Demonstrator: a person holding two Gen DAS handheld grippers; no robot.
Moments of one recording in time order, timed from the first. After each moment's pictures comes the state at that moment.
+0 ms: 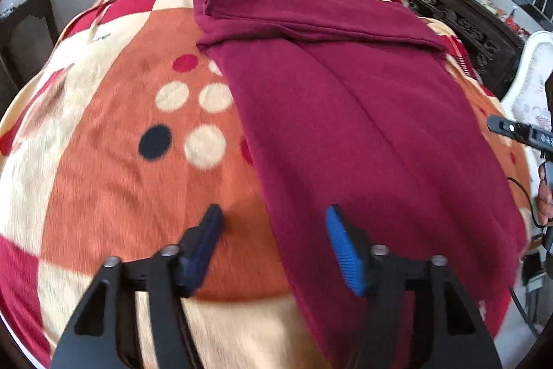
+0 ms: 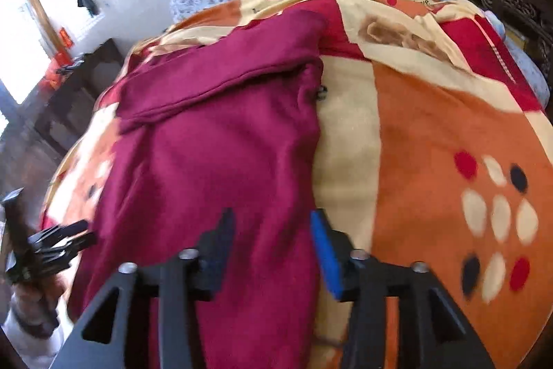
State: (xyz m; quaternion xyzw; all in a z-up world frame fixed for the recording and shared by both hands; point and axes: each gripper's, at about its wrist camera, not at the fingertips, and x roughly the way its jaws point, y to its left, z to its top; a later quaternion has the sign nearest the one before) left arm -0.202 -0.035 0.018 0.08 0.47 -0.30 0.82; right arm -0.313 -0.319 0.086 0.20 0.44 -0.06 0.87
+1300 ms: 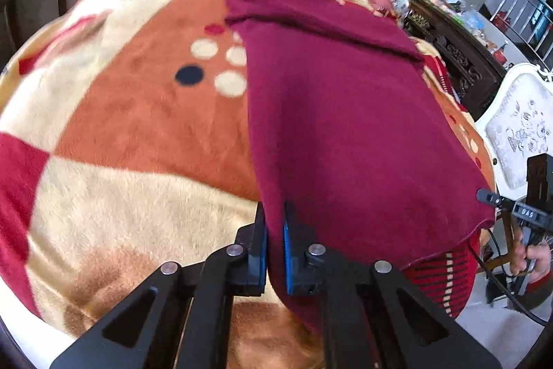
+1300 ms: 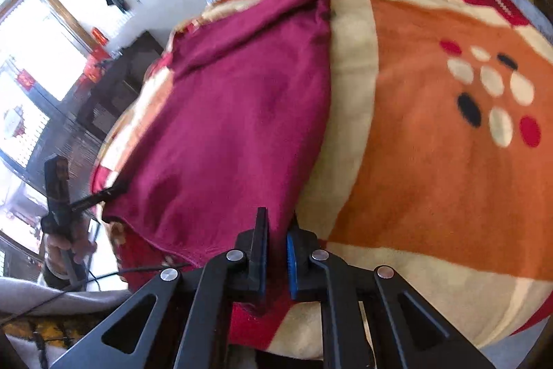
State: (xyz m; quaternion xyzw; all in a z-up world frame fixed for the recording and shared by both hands) left arm -0.244 0.025 0.015 0.00 0.50 -0.31 0.81; right arm -0.399 -0.290 0.051 0.27 0.46 0.02 0.85
